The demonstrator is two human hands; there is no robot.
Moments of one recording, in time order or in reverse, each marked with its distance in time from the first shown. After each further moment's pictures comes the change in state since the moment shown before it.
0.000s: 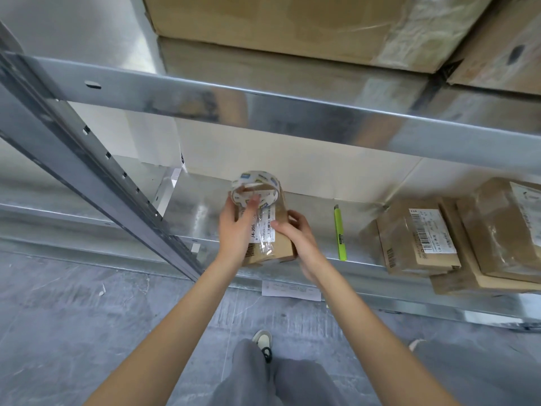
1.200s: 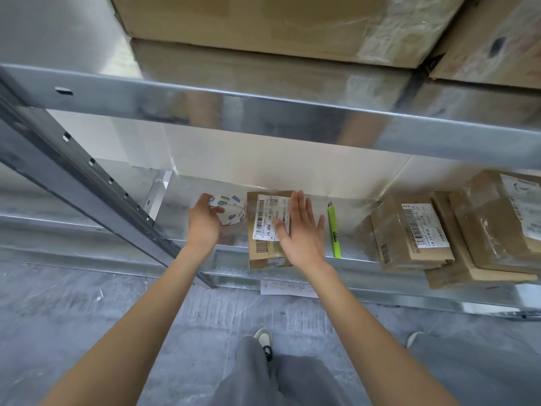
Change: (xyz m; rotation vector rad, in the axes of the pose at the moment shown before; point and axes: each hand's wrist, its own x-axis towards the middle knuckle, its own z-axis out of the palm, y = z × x) left_hand 0.055 -0.016 -0.038 0.389 0.076 -0.161; right_hand 0.021 0.011 -0.018 -1.129 0.222 -0.321
